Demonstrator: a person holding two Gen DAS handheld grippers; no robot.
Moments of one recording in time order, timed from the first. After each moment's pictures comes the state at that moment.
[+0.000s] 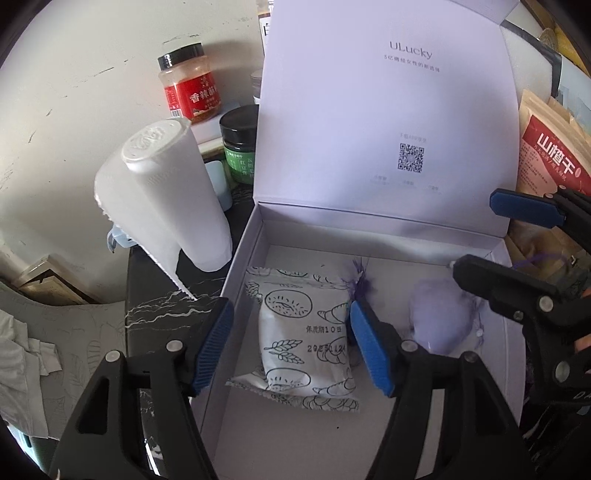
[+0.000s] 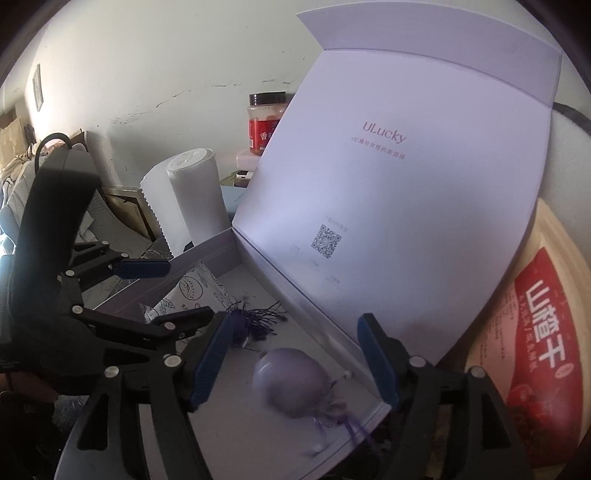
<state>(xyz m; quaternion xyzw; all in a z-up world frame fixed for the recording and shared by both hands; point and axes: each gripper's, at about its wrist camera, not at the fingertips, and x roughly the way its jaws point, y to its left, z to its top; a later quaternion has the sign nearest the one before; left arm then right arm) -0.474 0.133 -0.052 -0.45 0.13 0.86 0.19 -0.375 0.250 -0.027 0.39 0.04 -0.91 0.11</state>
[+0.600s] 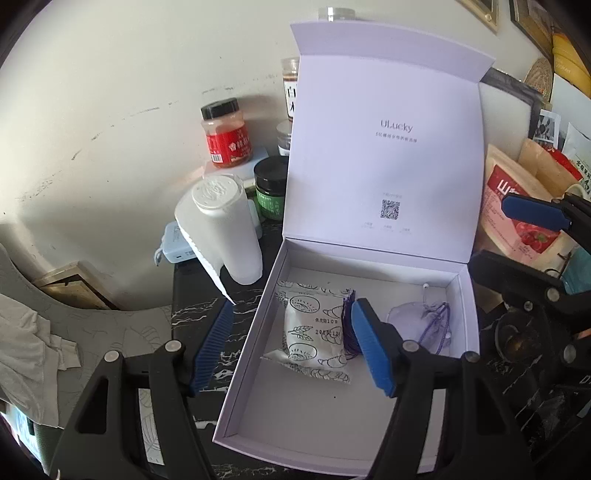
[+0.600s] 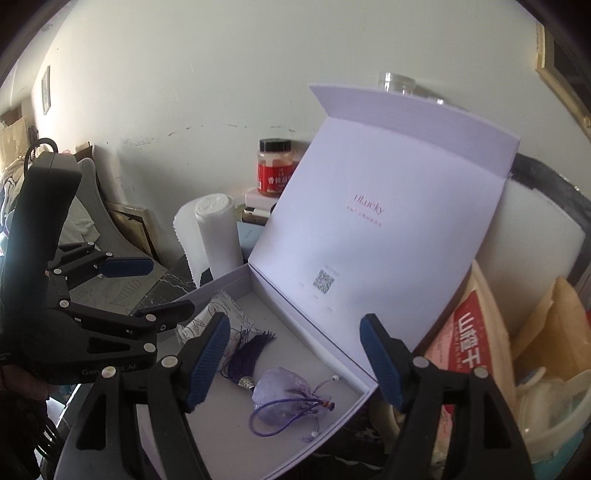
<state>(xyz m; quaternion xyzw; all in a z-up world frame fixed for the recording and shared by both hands) -0.421 0.107 0.028 -0.40 0.12 0.89 0.17 -0.334 0.243 0.036 0.34 0.05 -0.93 0.11</state>
